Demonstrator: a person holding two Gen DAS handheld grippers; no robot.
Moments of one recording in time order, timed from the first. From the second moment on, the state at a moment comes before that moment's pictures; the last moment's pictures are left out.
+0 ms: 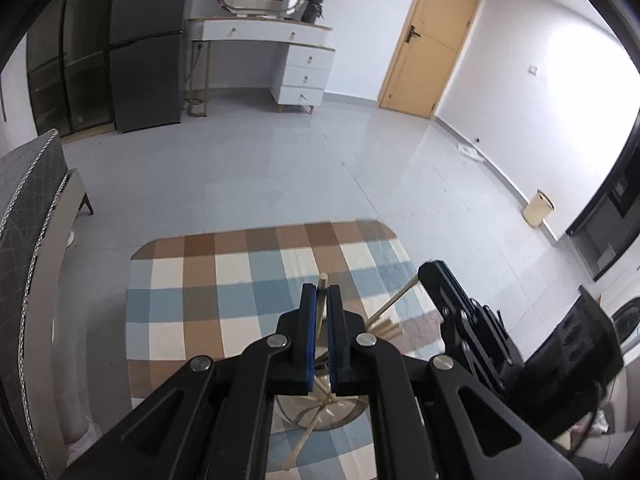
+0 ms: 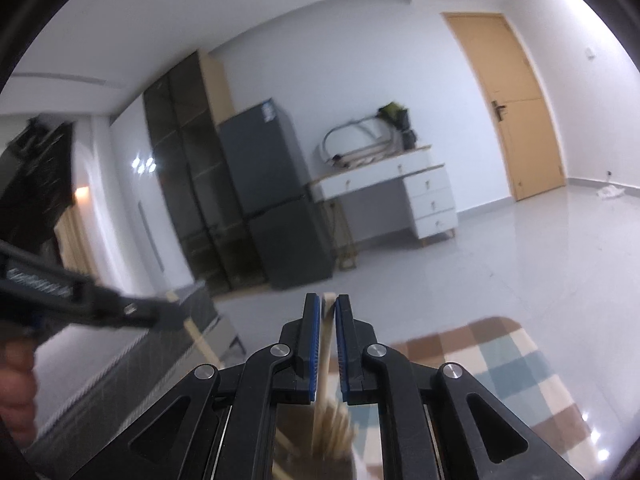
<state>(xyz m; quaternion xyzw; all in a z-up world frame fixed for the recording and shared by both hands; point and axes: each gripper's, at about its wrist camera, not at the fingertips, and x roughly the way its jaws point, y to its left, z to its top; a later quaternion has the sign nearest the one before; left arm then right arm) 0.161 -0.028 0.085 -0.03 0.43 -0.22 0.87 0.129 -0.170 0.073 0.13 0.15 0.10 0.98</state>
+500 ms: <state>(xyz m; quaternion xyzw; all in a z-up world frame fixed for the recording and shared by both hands) 0.108 -0.009 0.096 -0.07 0.41 -0.17 0.90 0.061 -0.200 0.081 0.16 0.23 0.13 0.95</state>
